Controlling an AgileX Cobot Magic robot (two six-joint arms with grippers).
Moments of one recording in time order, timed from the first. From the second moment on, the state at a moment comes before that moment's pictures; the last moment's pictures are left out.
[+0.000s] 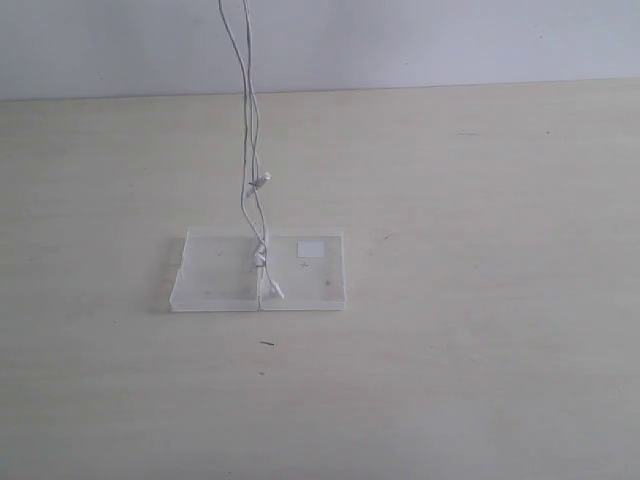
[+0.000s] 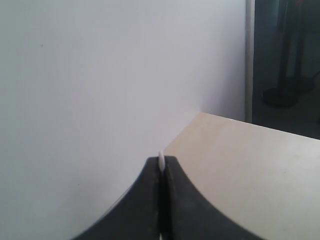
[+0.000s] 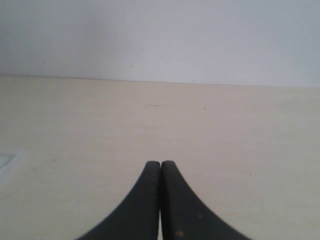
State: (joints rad) left arm -0.42 1.37 -1.93 -0.43 0.89 0.49; right arm 0.06 0.00 0.00 0.11 0.30 -0.12
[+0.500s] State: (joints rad) left arm -0.42 1.37 -1.93 -0.44 0.93 0.49; right arm 0.06 0.00 0.00 0.11 0.30 -0.12
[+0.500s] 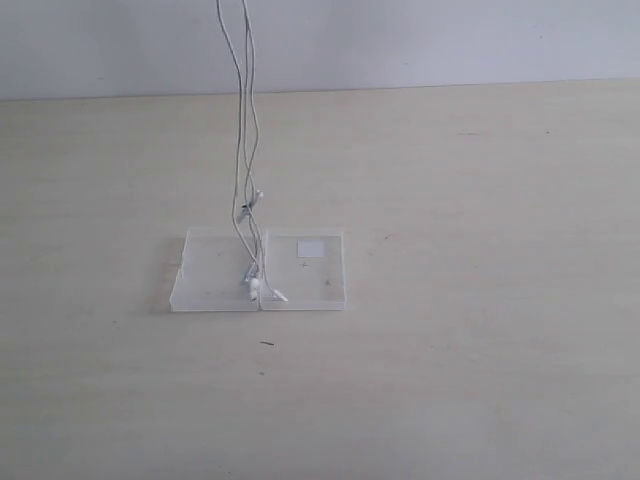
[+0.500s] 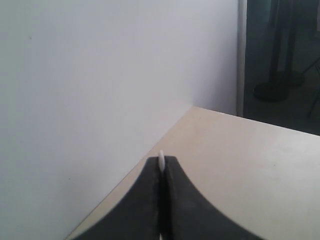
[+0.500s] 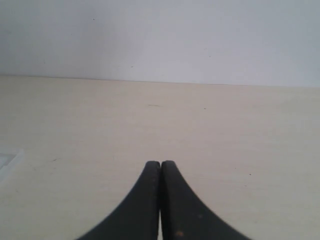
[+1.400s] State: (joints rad) left arm -0.42 1.37 -1.93 -0.43 0.93 0.49; right arm 0.06 0.00 0.00 0.11 0.30 -0.12
